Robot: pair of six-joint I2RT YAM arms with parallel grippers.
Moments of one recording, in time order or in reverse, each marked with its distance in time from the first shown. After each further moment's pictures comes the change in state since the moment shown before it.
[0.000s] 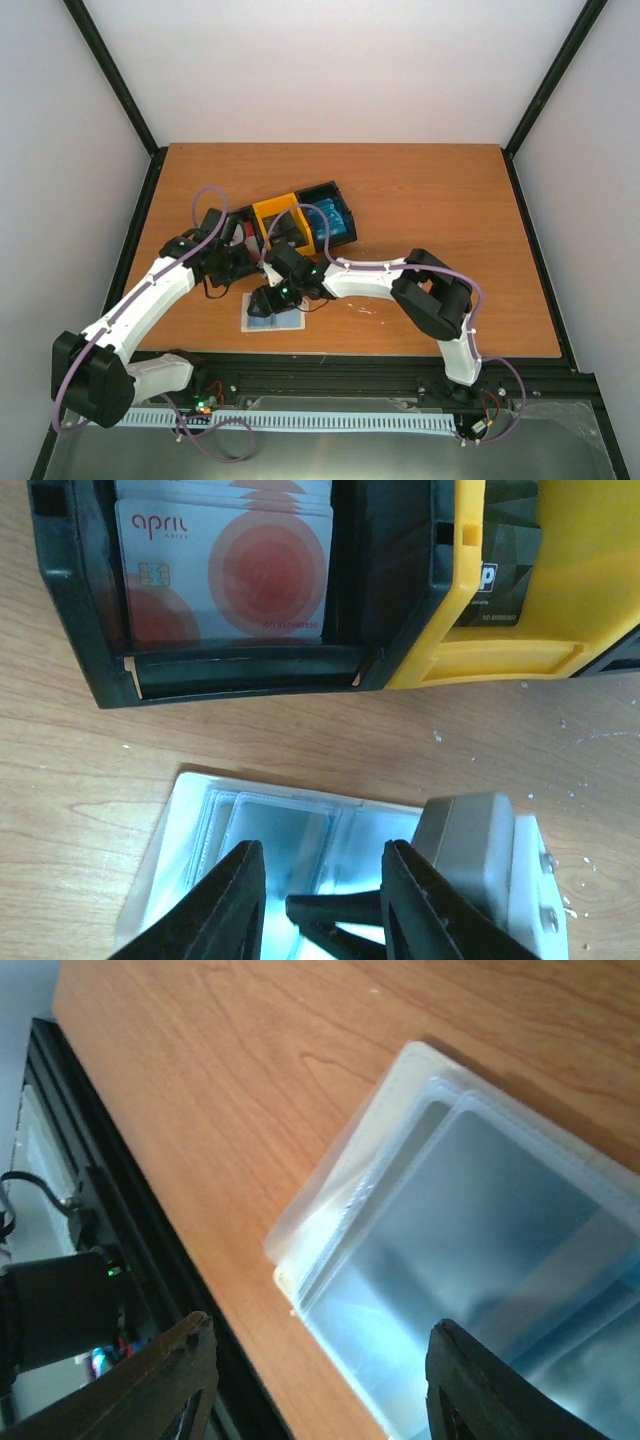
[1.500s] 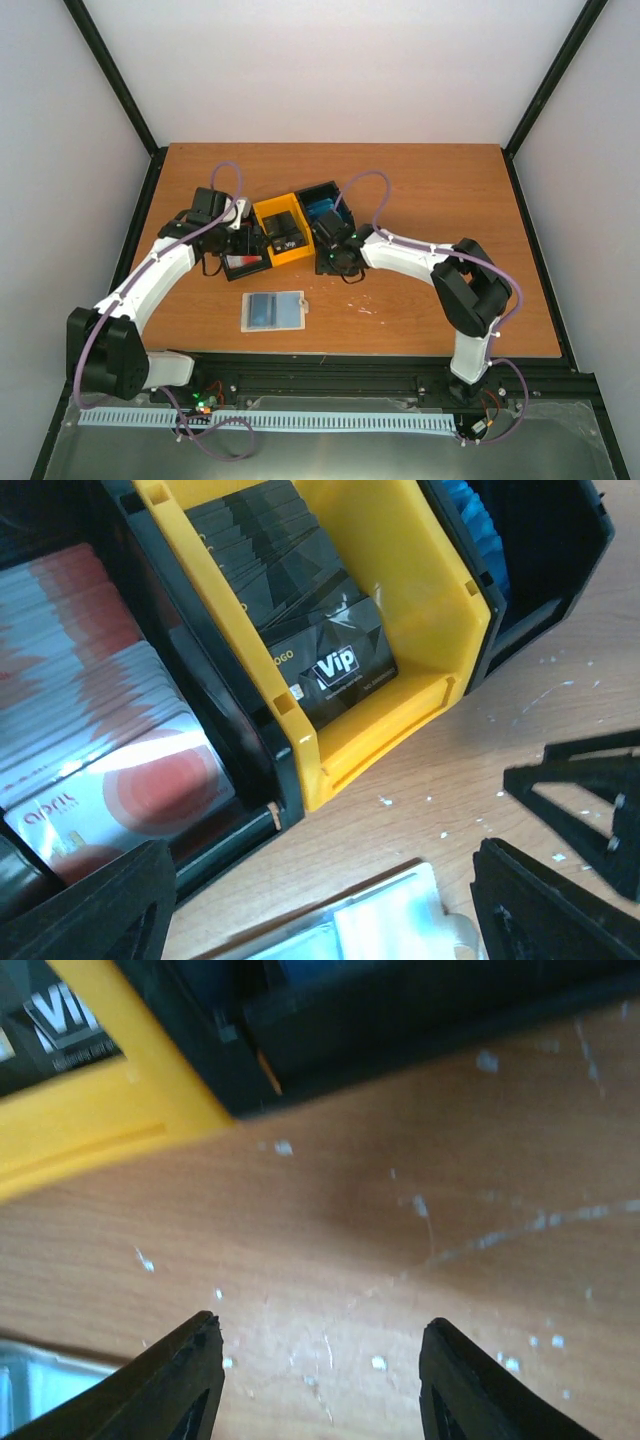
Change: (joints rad) left arm 0.143 0.124 0.074 0.198 0.225 0.539; right arm -0.246 -0.174 -0.079 -0.360 0.501 0.119
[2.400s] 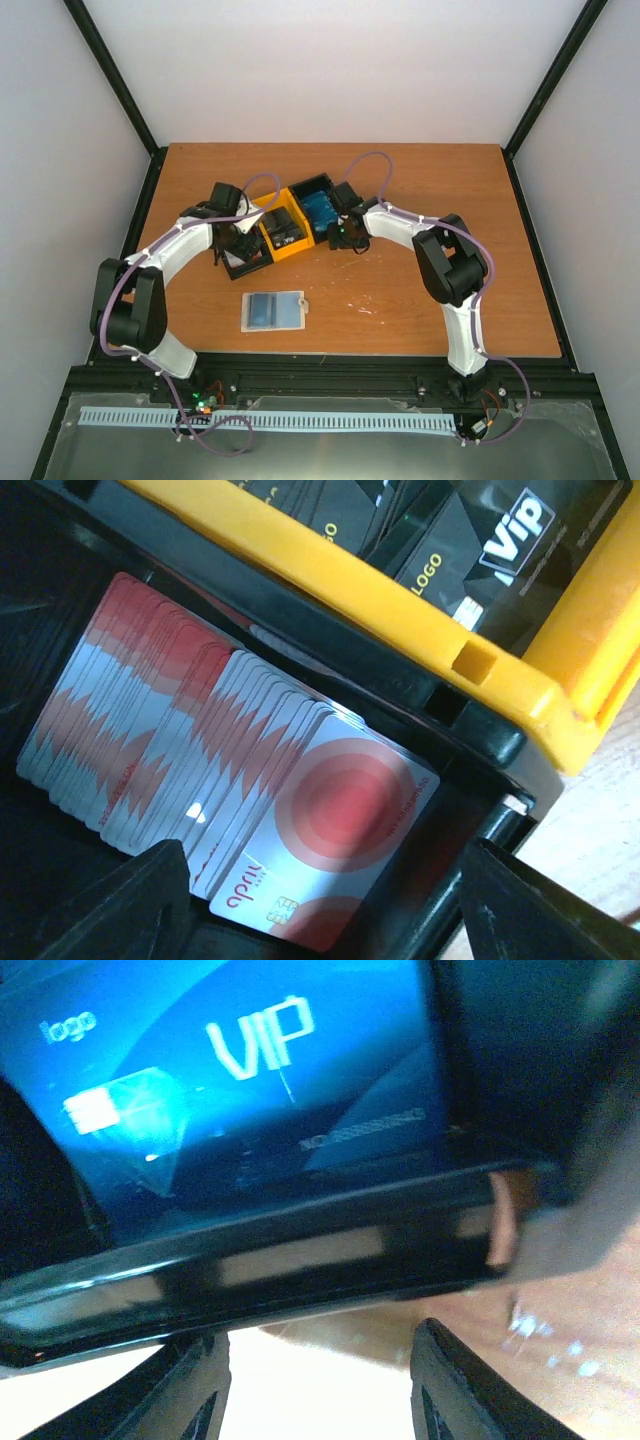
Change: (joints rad) left arm 0.000 0.254 0.079 -0.008 -0.248 0.547; right arm -0.203 0.257 0.248 -0.030 -0.045 -0.333
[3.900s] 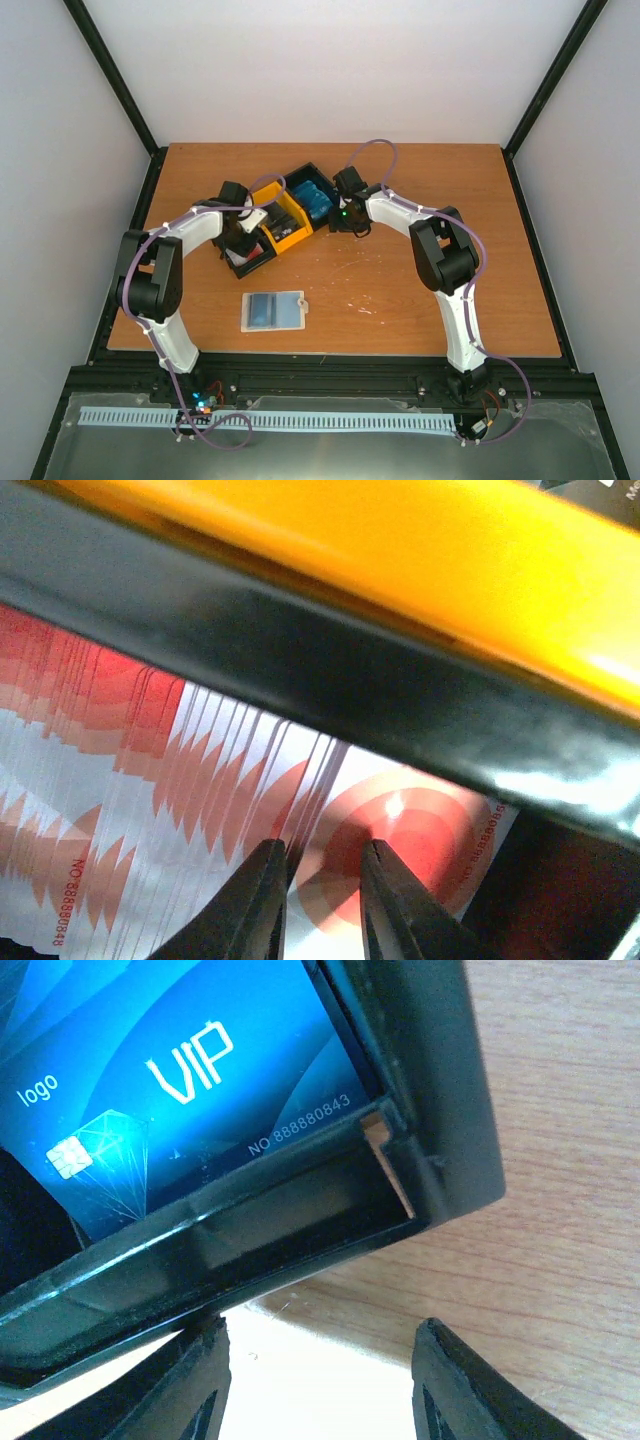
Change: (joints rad) left arm 0.020 0.235 0.097 0.006 -0.020 0.018; right arm -0.087 0.137 0.200 0.002 -0.089 -0.032
